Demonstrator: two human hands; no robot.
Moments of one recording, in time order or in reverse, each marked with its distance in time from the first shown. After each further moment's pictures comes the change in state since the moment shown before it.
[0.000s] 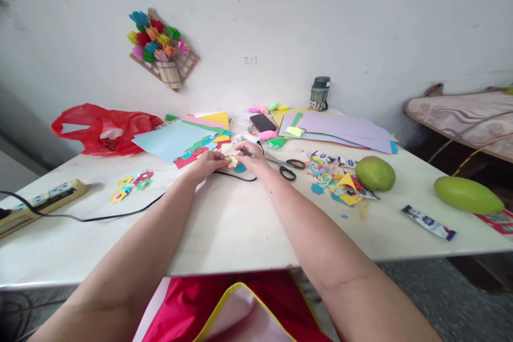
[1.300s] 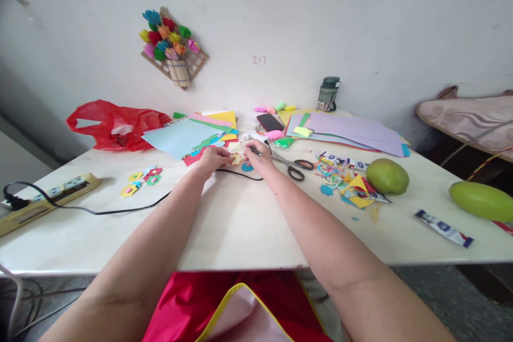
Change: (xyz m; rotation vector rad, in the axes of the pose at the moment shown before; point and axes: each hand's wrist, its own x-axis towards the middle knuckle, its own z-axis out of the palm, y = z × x) left_hand 0.012 -0.009 -0.001 -0.152 0.232 -0.184; right_hand 0.000 -0.006 0.014 0.071 0.121 0.138
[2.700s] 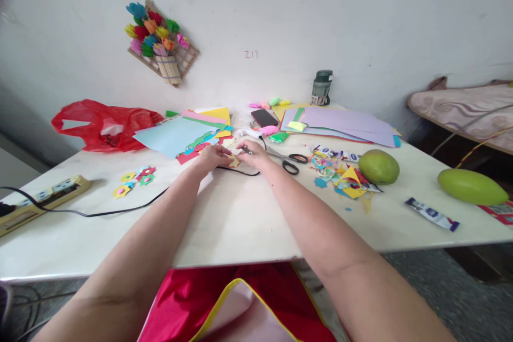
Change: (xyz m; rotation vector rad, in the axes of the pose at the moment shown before) left_hand -0.008 0.006 0.006 0.182 -0.126 0.030; right_hand 0.024 0.026 -0.013 -0.354 -0.197 -0.180
